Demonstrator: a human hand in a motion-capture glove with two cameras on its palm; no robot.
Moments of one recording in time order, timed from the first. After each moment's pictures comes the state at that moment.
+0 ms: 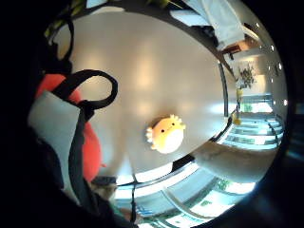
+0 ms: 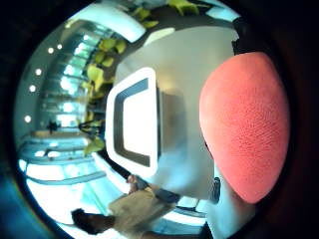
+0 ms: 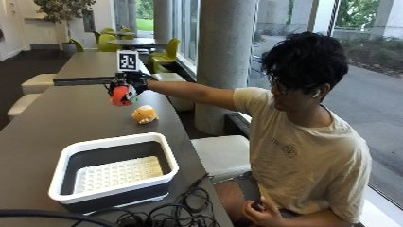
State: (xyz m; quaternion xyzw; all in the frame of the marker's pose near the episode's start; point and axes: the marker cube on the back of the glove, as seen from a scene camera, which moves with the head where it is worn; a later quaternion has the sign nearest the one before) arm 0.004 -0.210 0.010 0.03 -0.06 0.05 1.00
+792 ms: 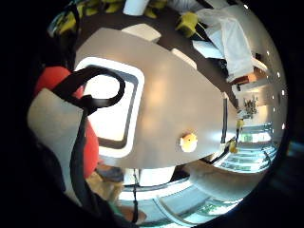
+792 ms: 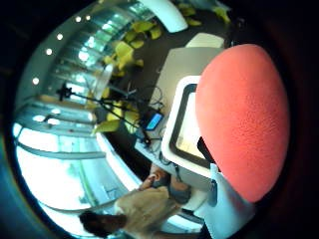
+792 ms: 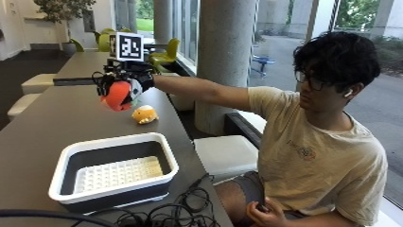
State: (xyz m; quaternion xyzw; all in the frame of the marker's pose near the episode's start) arm -0.272 -0.232 -0.135 0.08 -0.10 -0.10 0.99
